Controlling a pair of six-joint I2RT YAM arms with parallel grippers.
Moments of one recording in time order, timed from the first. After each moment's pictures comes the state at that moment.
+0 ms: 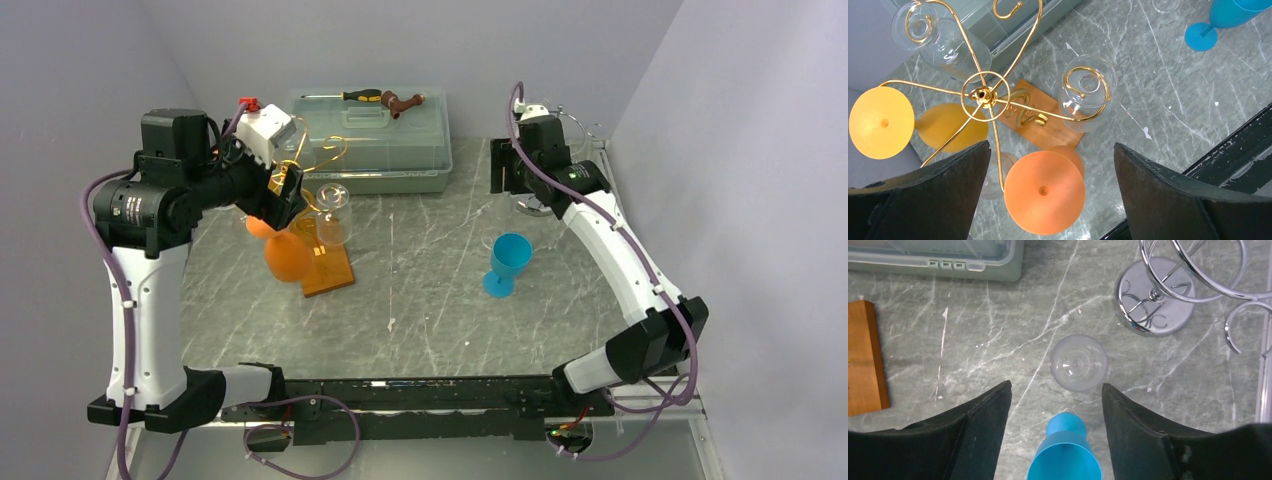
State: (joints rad) left arm -0.15 1.27 2.02 -1.34 0.37 0.38; right arm 0.37 1.45 1.54 -0.74 0.19 0.21
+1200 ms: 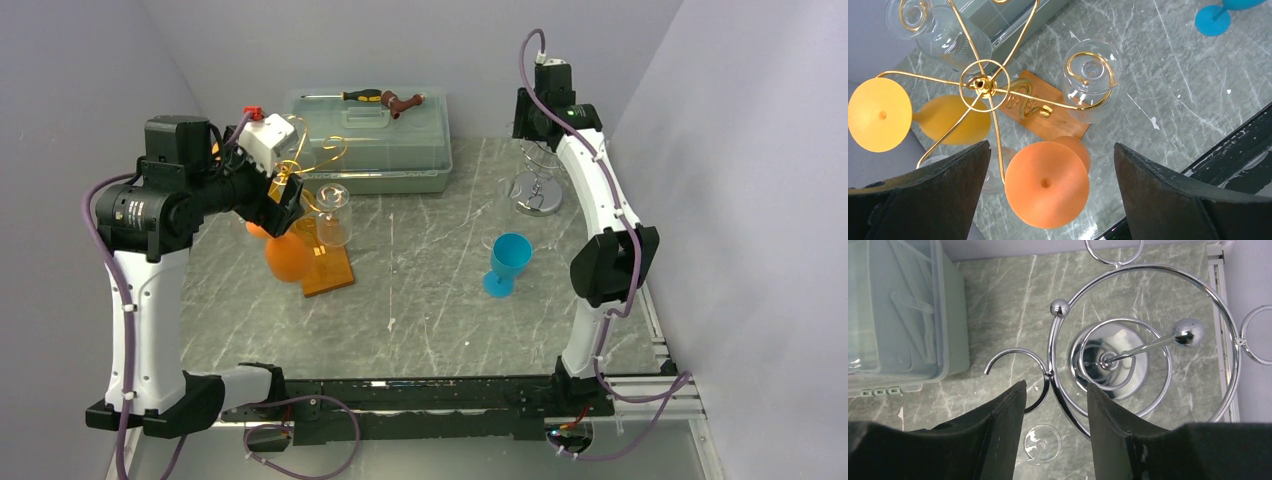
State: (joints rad) left arm -0.15 1.25 1.97 -1.35 0.35 0.42; right arm 0.17 1.94 2.08 -0.78 0.17 0.18
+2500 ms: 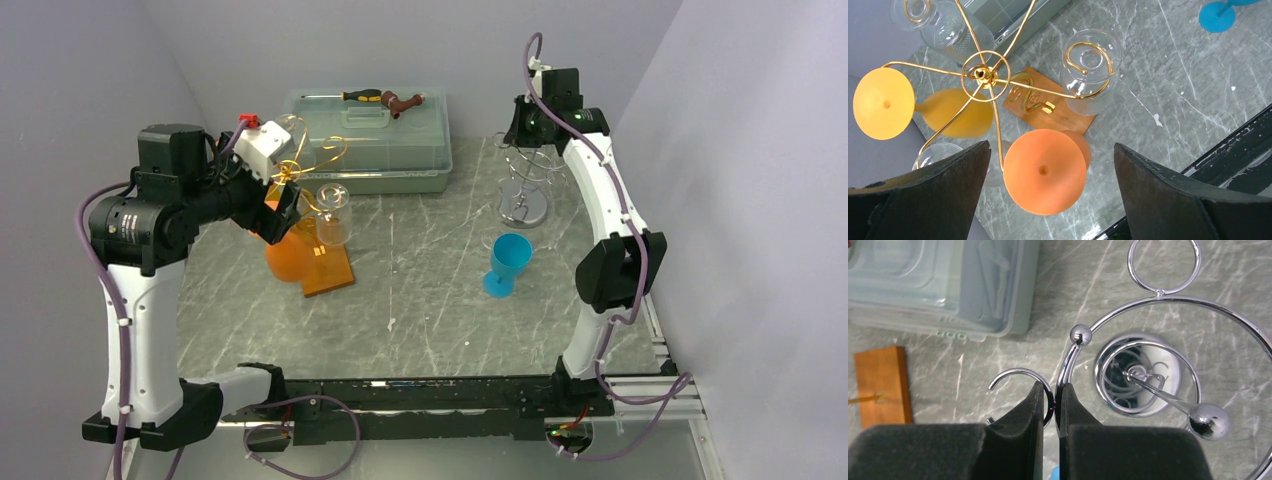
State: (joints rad) left arm -0.15 1.20 1.94 -1.35 0.33 0.43; right arm 0.15 1.90 2.02 -0.77 -0.14 0.17
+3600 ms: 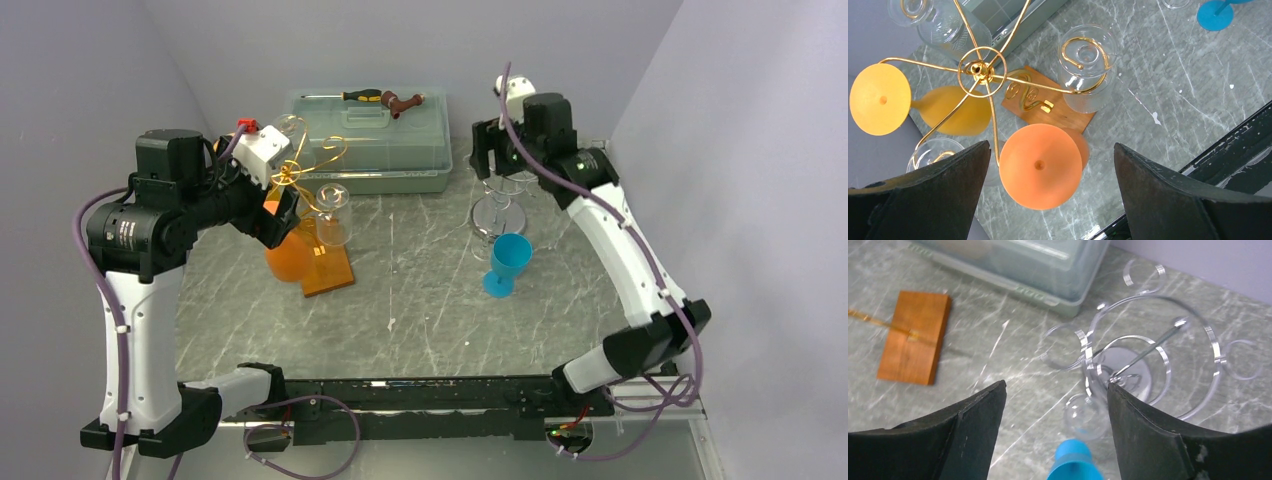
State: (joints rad) left arm -0.15 1.18 1.92 -1.35 0.33 0.43; right arm 0.37 1.52 1.76 -0.73 -0.06 0.04
